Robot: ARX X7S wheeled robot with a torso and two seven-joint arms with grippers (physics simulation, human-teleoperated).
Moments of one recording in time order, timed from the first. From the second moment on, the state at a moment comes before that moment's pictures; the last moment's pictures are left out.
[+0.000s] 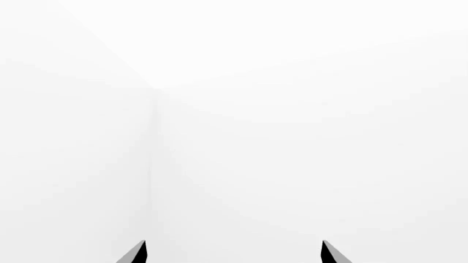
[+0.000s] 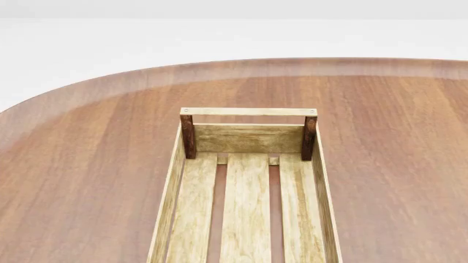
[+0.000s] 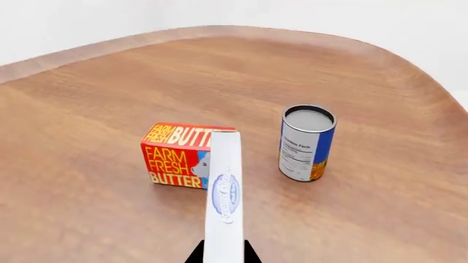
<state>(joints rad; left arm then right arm) 0.41 -0.40 0.20 0.56 0.22 0.49 -0.72 -0.28 0.20 0.38 -0.45 0.51 0.40 0.86</state>
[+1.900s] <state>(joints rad) 0.40 -0.41 0.20 0.55 0.22 0.47 -0.74 0.77 0.66 -0.31 -0.52 0.62 0.89 0.11</state>
